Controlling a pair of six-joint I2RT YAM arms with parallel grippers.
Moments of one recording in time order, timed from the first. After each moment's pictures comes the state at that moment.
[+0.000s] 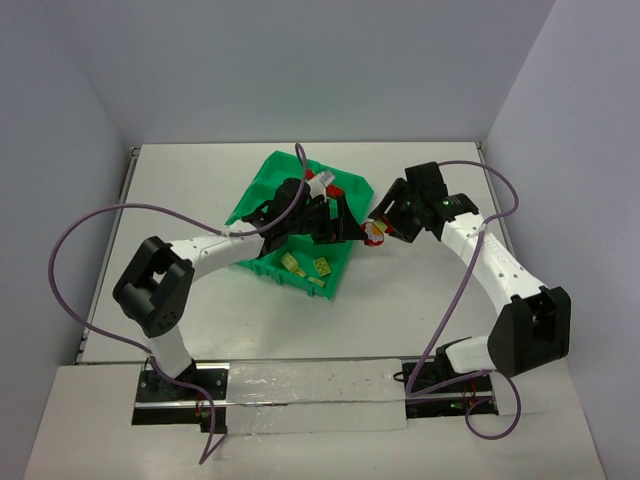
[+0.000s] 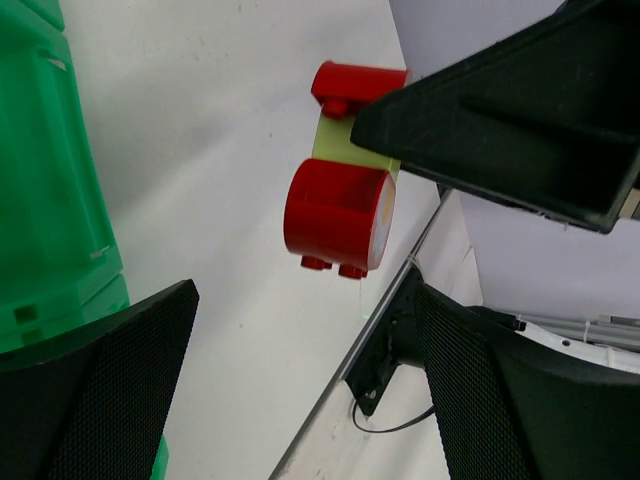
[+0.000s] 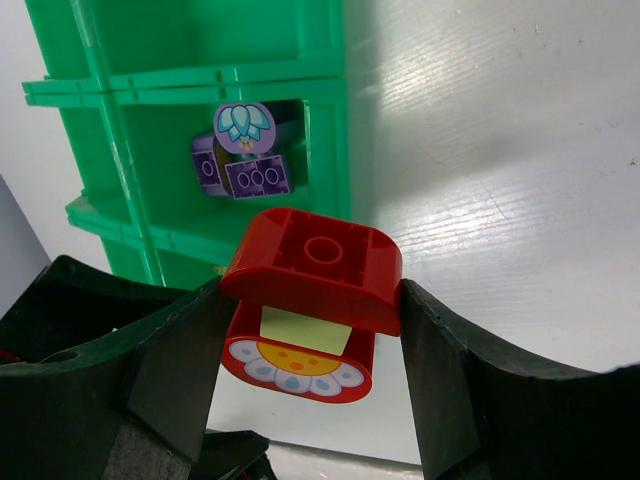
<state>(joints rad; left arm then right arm) -0.75 1.75 1.18 0.12 0.44 -0.80 0.28 1.36 1.14 -0.65 -0.05 0.90</state>
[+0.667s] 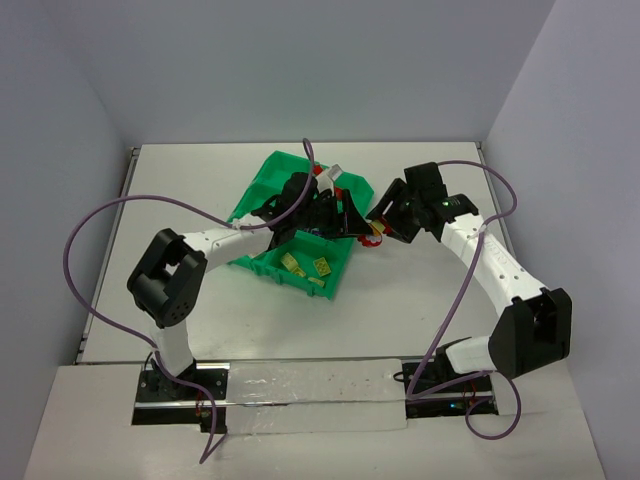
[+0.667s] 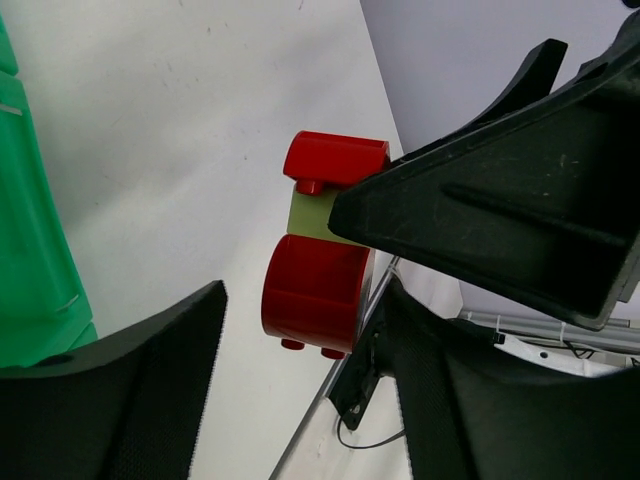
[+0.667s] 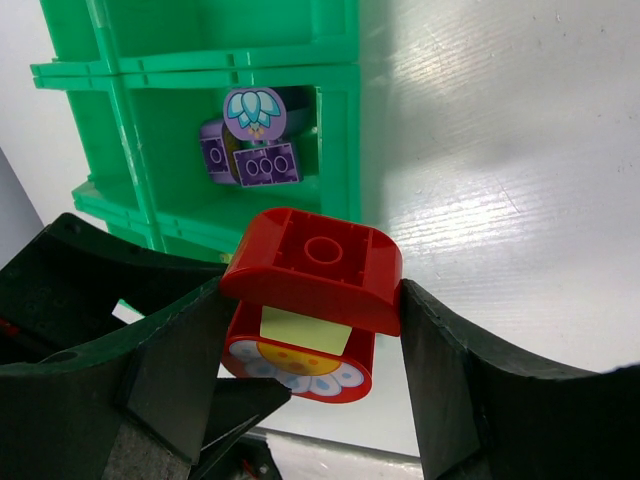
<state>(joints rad) -0.75 1.85 1.27 0.15 0.48 -0.83 0.30 1.35 1.14 -0.65 -0.07 0.90</state>
